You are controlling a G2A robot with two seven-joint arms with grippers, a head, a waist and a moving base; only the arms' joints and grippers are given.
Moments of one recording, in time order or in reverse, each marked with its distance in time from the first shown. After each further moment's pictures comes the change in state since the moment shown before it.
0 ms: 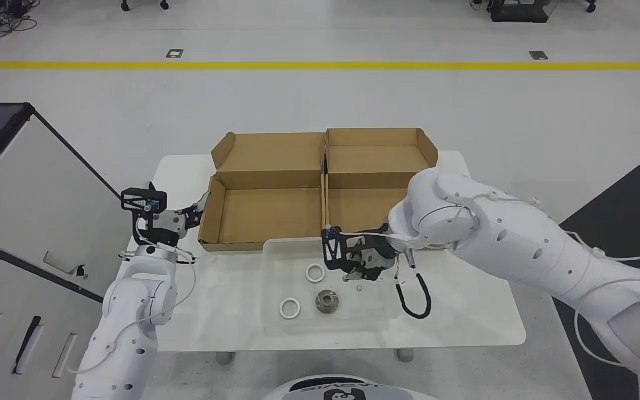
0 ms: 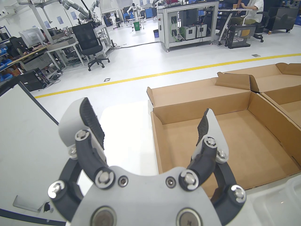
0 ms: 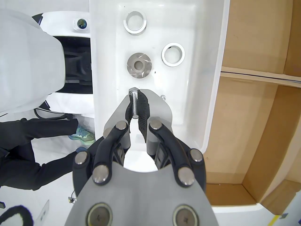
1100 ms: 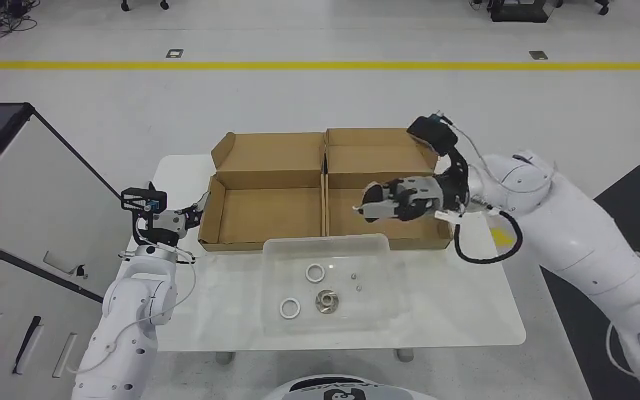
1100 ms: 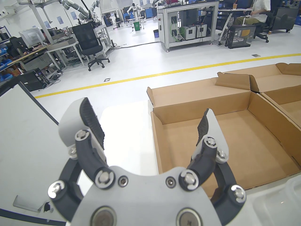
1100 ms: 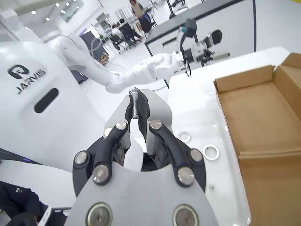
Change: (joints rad) left arm 0.000 0.000 0.000 0.000 0.000 0.000 0.000; right arm -0.165 0.121 0.306 0.175 0.969 -0.251 -0.251
